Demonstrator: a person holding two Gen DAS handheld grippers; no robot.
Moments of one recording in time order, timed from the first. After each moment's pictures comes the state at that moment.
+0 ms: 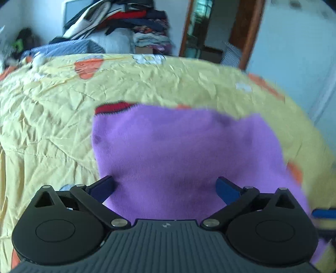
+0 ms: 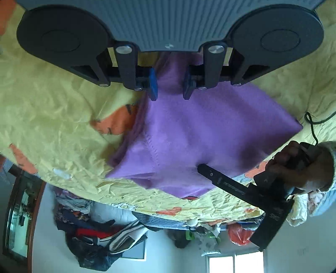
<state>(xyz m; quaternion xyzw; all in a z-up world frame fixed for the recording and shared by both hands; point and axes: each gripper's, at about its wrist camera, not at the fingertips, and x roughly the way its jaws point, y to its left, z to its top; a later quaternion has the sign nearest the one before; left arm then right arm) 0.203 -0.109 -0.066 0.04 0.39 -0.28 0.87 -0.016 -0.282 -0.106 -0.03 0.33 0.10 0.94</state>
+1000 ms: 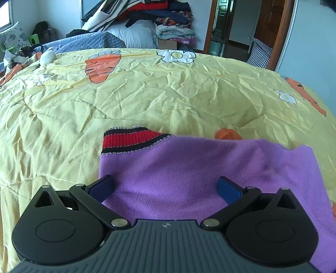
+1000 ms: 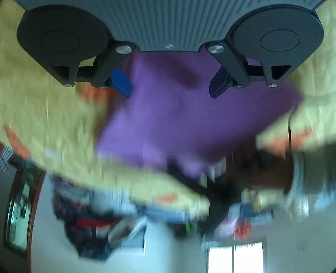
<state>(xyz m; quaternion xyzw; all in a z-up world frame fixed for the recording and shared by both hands) 0.284 -0.142 -0.086 0.07 0.42 -0.21 0.88 0.009 -0.271 -0.136 -0.04 0.36 0.09 0.93</state>
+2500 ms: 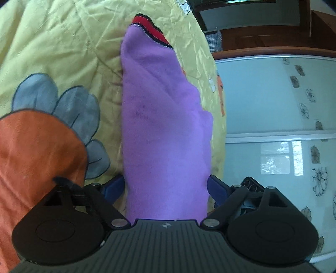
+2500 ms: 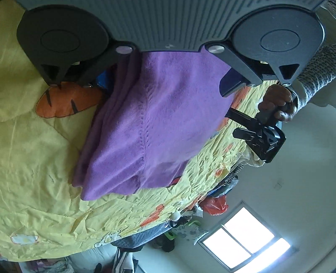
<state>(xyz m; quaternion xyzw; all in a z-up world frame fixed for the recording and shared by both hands) 0.274 -0.017 -0.126 -0.30 0.63 -0.40 0.60 0.115 -0.358 -0.145 0.28 0.38 0.27 0.84</state>
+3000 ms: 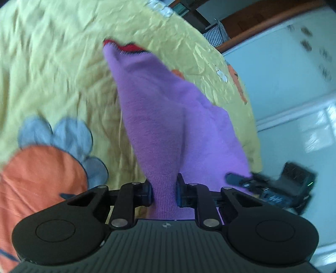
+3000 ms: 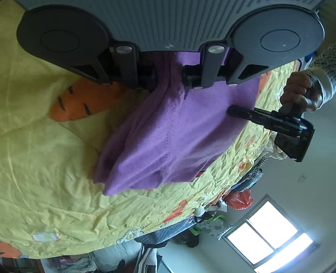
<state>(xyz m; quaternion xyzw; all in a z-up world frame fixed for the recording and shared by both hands) 0.254 -0.042 -0.077 -0.13 0.58 -0.38 0.71 0.113 -0.344 -0.131 0.28 0.38 0.21 0.86</state>
